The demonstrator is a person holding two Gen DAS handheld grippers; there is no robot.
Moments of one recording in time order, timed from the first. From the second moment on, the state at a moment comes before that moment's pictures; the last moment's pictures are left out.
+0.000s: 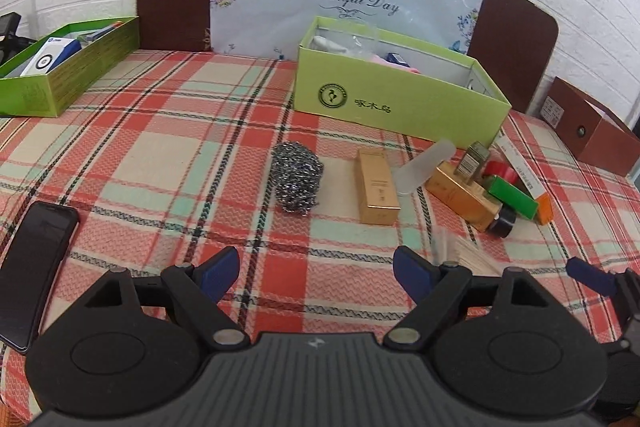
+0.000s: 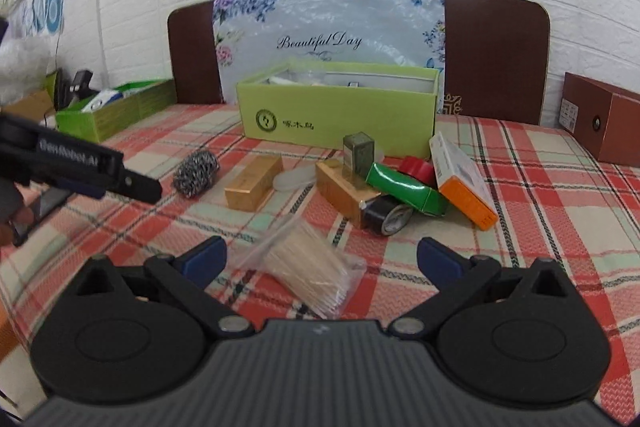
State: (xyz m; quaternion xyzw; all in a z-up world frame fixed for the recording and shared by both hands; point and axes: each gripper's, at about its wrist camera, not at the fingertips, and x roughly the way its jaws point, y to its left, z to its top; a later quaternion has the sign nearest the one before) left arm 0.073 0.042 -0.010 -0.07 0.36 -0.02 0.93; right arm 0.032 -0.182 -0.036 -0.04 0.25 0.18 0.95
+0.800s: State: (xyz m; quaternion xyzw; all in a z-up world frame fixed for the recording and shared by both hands) left arm 0.154 0.057 -0.023 -0.07 0.32 -0.05 0.94; right arm 0.044 -0.144 -0.059 -0.07 0.34 0.26 0.90
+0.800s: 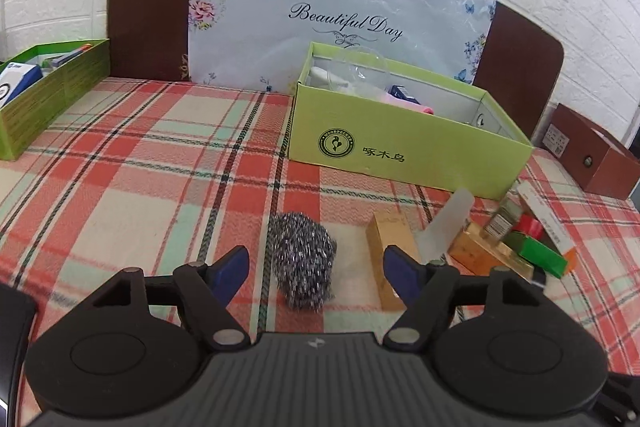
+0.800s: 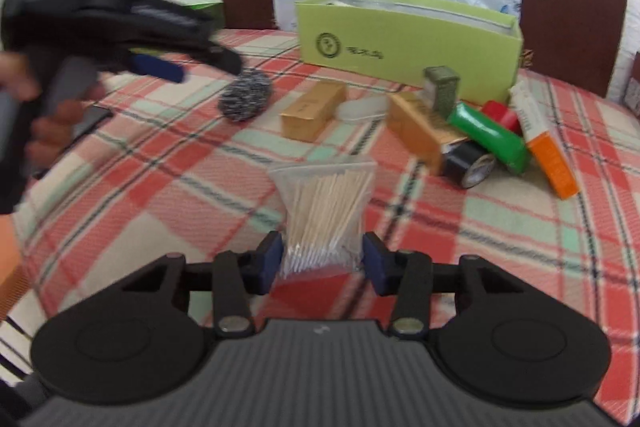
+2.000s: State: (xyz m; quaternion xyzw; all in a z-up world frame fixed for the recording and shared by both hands) left arm 0.106 0.044 -0.038 -0.03 0.39 -0.10 0.92; right arm 0.051 -0.128 -0.059 -0.06 0.35 0.22 0.91
